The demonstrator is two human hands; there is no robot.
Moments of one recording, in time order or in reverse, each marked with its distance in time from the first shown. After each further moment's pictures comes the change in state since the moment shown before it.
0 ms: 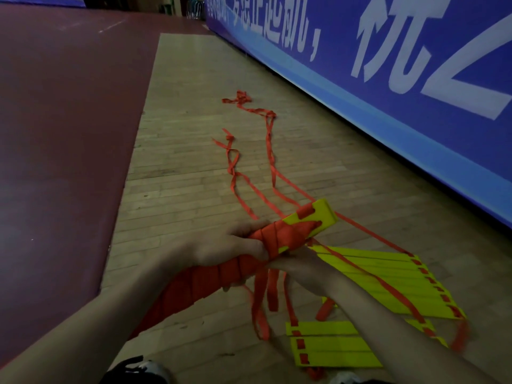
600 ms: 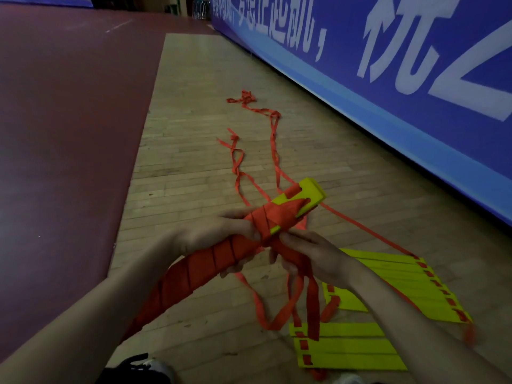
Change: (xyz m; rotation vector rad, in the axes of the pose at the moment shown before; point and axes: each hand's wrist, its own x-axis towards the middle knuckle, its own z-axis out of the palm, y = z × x) left_hand -0.004 0.000 -0.014 -0.272 0.127 -0.002; right_hand 0.003 -0.016 -0.015 0.275 -0.156 0.124
